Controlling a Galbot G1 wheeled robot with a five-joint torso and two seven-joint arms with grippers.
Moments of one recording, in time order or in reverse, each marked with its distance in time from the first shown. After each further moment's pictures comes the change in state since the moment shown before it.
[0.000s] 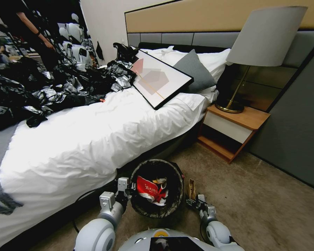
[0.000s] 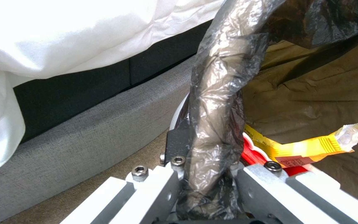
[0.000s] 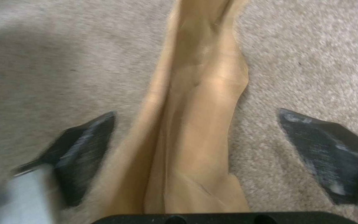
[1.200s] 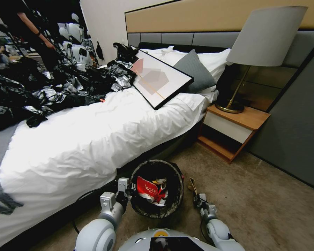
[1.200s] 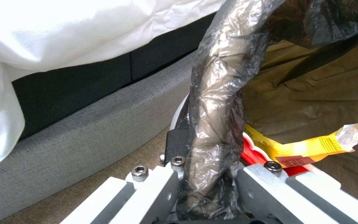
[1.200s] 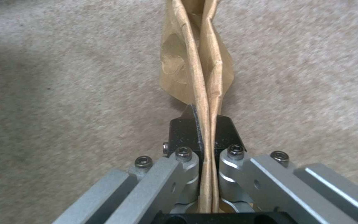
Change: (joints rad) left arm -0.001 0.010 0.005 0.014 0.008 -0.003 -0.001; right arm 0.029 -0.001 0.036 -0.025 -0.014 0.037 -0.013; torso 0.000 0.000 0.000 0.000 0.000
